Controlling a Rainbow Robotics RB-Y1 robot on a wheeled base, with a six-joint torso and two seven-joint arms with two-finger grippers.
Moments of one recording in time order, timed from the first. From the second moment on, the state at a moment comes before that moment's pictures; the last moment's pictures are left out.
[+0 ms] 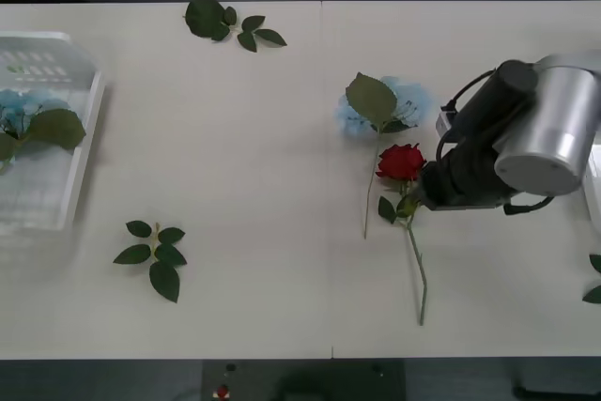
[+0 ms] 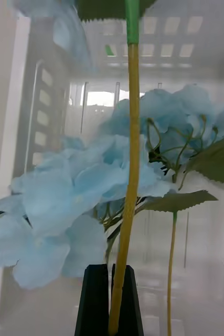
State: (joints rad) right arm -0.92 -1.09 1.09 -1.90 -1.02 1.22 0.56; left arm -0.13 0.88 0.47 -1.61 0.82 1.27 -1.76
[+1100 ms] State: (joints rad) right arm -0.86 -0.83 1.15 -1.61 -0.73 1.15 0.52; left arm -0.16 0.88 0.54 -1.59 1.27 1.58 -1.76
